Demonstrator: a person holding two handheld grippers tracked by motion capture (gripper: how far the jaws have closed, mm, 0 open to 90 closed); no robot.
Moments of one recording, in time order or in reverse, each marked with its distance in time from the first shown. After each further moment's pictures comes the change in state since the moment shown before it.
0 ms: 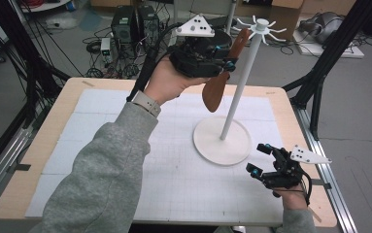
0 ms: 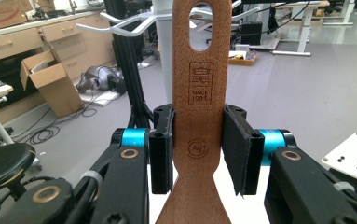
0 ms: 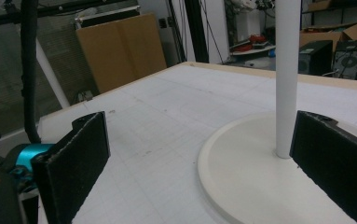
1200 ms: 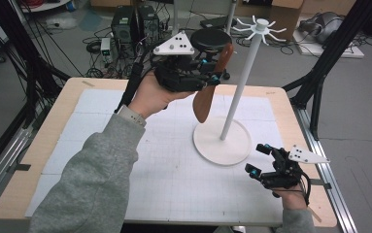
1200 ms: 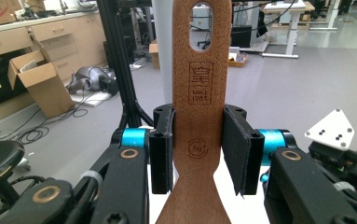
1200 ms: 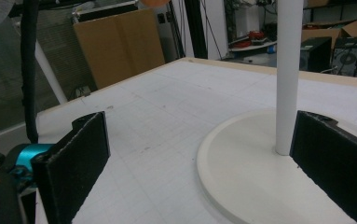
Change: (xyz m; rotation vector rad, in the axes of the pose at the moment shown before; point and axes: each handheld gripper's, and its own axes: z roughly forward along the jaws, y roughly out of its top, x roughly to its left) left arm 0.000 -0.030 -0.024 -0.020 -0.038 -0.016; right arm 0.001 0.000 0.002 0.026 -0.002 -0.008
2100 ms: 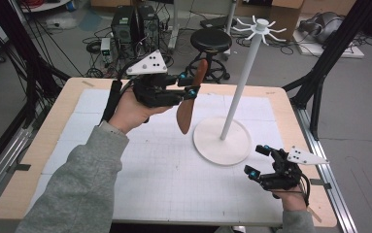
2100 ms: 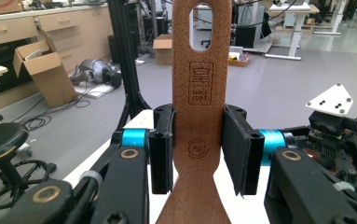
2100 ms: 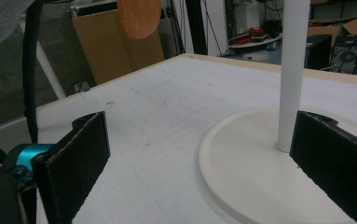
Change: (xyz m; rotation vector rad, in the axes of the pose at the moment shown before) left arm 0.003 -0.044 -0.034 -0.014 0.003 -0.041; right arm 0.004 0.000 0.001 0.019 -0.004 -0.014
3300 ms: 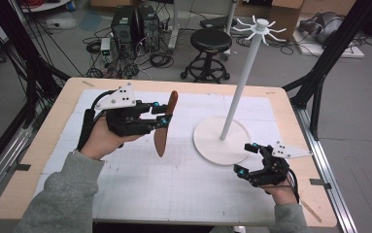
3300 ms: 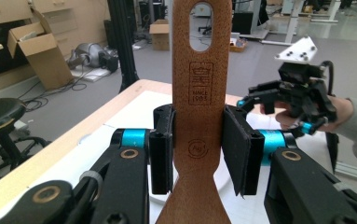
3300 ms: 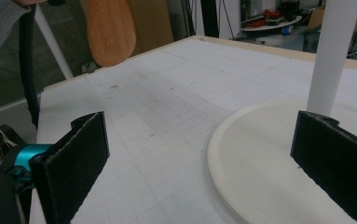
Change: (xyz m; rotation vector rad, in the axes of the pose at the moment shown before) left arm -0.003 -0.066 -0.058 0.023 -0.014 -0.031; right arm -0.002 0.001 0.030 0.076 0.040 -0.031
